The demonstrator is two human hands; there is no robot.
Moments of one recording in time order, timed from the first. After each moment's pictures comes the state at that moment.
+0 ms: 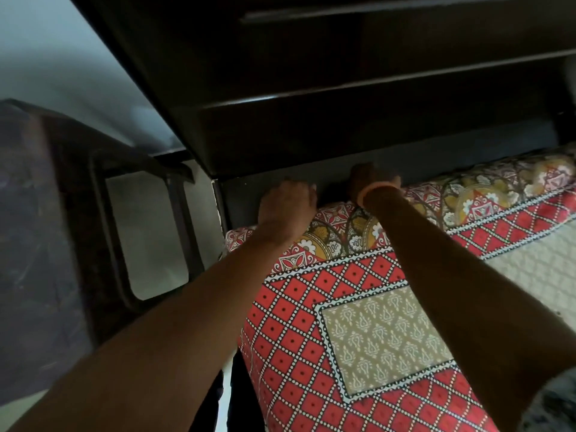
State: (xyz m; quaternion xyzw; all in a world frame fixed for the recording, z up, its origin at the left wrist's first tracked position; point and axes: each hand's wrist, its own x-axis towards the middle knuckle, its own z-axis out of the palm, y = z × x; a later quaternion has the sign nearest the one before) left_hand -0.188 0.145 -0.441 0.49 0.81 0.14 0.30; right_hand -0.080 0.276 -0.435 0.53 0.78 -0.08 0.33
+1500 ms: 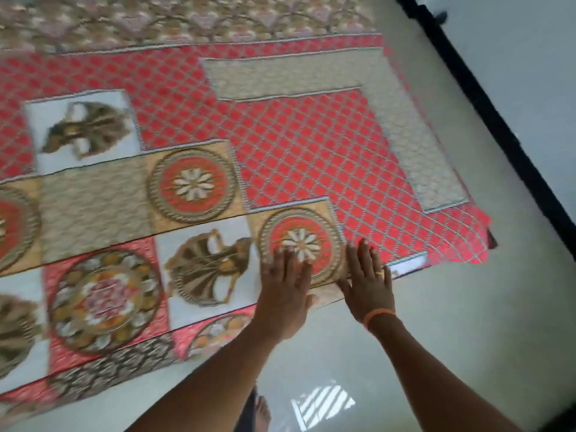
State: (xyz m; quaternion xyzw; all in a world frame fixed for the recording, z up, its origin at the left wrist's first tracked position) left_hand 0.637 -0.745 -0.389 0.98 0.04 -0.14 0.12; right_hand 0.739 -0.920 -0.387 0.96 0.19 -0.19 0.02
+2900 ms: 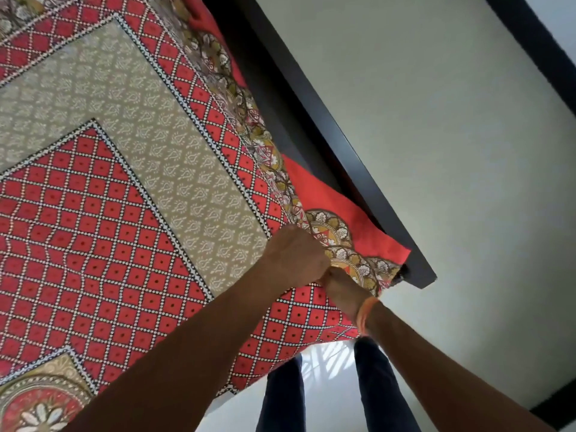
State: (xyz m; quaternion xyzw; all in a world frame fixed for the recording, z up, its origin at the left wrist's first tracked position) left_hand 1.074 -0.956 -0.394 0.92 -0.18 -0.35 0.04; right_hand 1.036 -1.092 -0.453 0.71 -0.07 -0.55 -0.44
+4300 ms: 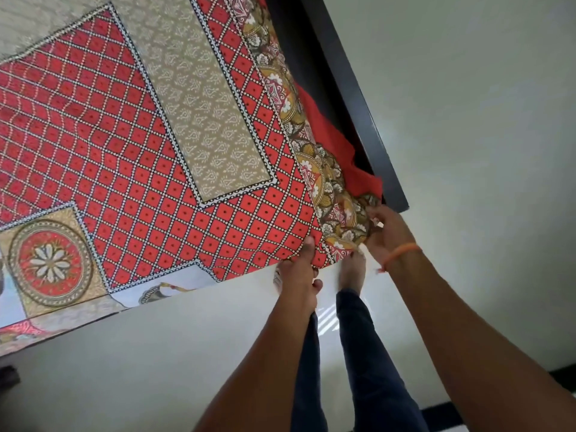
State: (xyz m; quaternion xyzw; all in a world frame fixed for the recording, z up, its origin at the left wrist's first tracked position) left_hand 0.888 -1.119 -0.440 0.30 0.70 -0.08 0.65; right_hand 1.020 -1.222 -0.453 0.46 -0.46 -0.37 -0.67
